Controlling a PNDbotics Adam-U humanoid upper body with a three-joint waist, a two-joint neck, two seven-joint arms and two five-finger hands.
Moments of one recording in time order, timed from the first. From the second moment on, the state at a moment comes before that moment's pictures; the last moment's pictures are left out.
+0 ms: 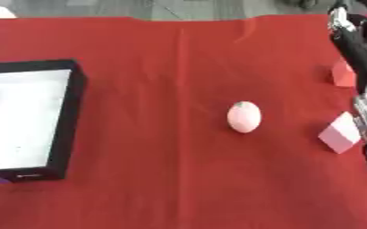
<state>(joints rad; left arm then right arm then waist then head) -0.42 0.20 0.13 -1.96 0.28 0.21 0.10 -0.57 -0.58 0.03 -1.77 -0.09 0.29 -0.45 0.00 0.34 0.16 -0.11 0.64</state>
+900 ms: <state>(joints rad) -0.41 0.23 0.13 -1.95 0.27 0.21 0.10 -0.75 -0.91 0.09 -1.40 0.04 0.46 0.20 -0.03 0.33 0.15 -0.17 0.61</state>
